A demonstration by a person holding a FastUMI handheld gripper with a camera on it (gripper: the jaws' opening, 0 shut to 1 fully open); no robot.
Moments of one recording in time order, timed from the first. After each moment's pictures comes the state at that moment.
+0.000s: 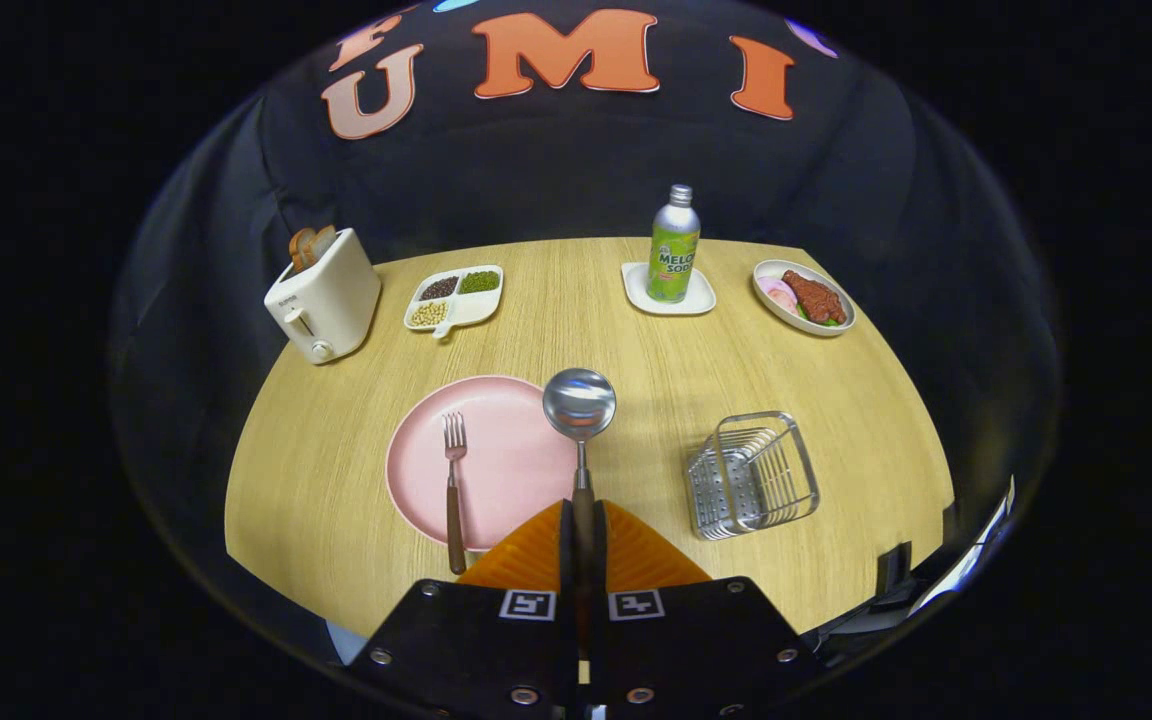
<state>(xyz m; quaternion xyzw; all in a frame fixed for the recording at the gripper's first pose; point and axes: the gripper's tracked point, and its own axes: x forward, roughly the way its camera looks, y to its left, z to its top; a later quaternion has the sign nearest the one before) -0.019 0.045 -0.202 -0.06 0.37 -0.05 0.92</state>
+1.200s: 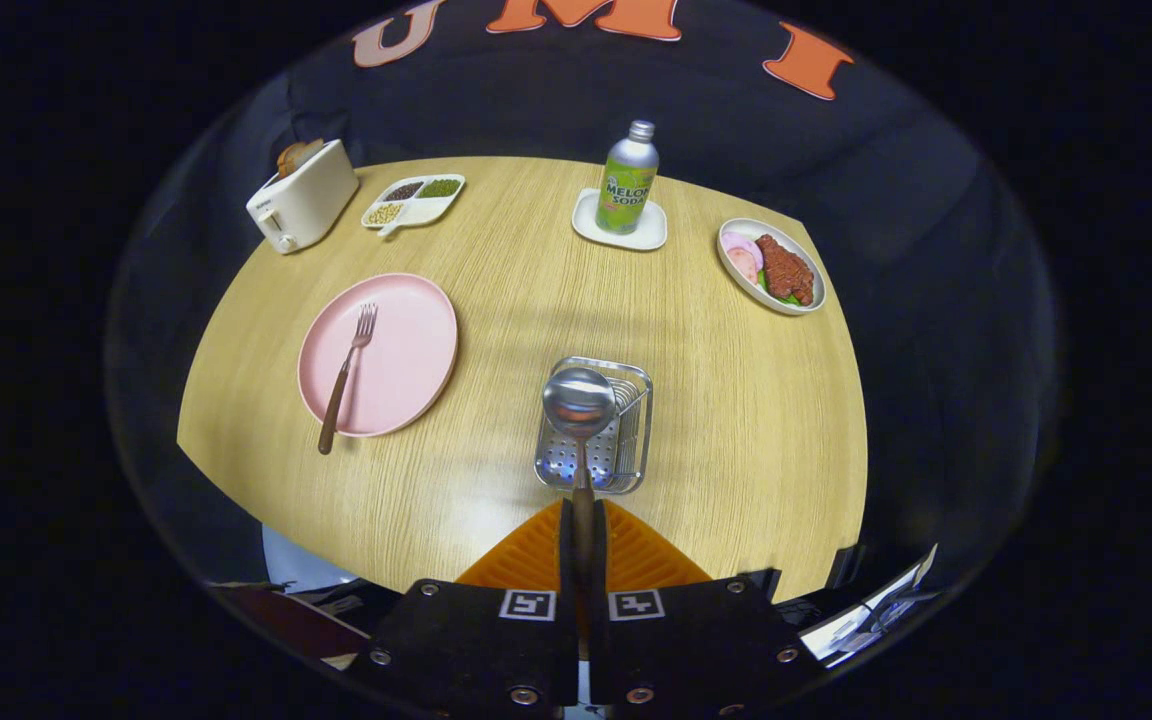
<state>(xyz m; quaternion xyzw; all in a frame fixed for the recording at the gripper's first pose) -0.050 -0.074 -0.194 -0.17 0.52 -0.02 0.84</state>
